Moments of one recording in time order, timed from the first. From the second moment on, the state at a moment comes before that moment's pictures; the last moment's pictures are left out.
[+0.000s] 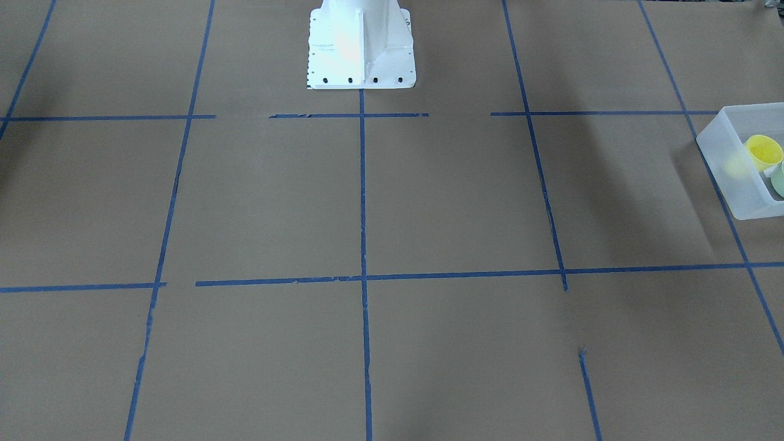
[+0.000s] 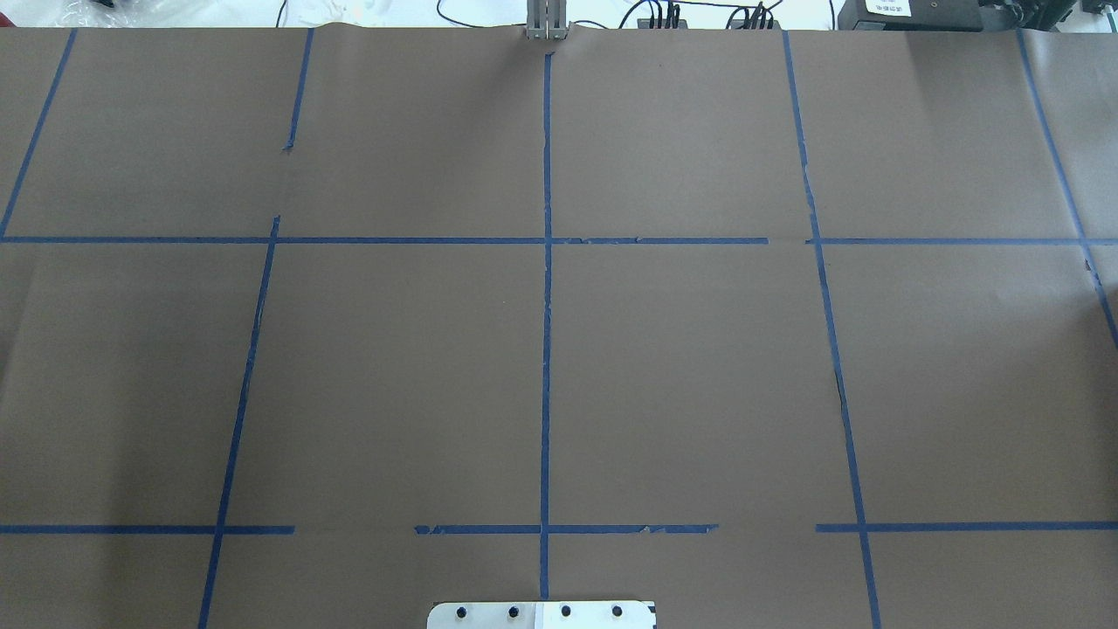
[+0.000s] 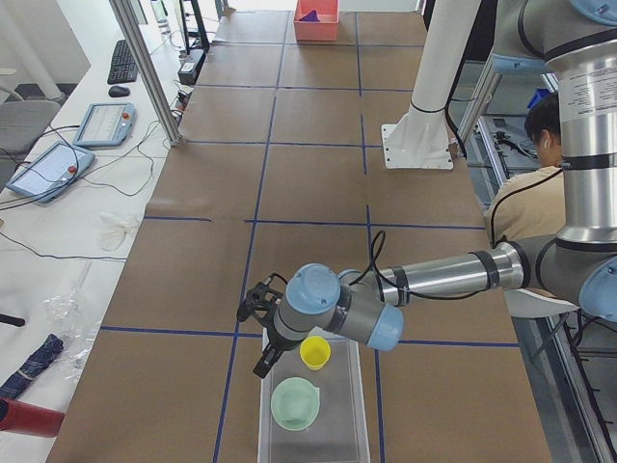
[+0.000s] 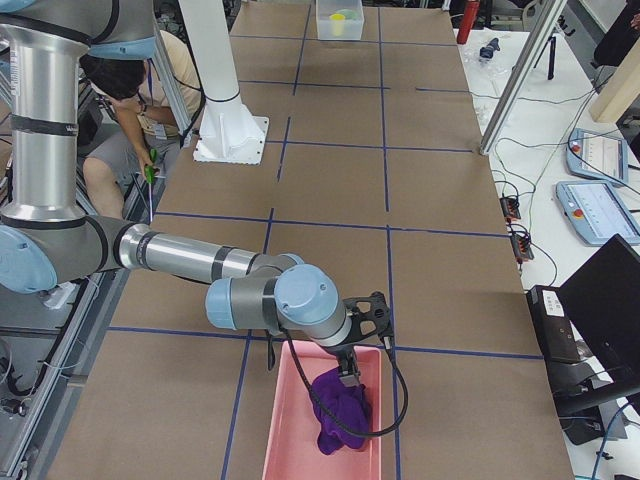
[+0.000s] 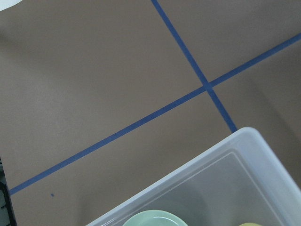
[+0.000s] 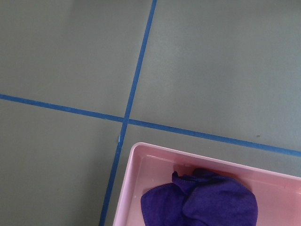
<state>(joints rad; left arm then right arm) -1.64 -1.40 -1.64 -2.00 -2.29 0.27 1.80 -1.68 1.63 -1.37 2.43 -0.23</state>
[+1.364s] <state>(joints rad) -1.65 -1.46 -1.83 -1.39 -2.32 0.27 1.69 -1.73 1.73 -1.62 2.39 -0.23</state>
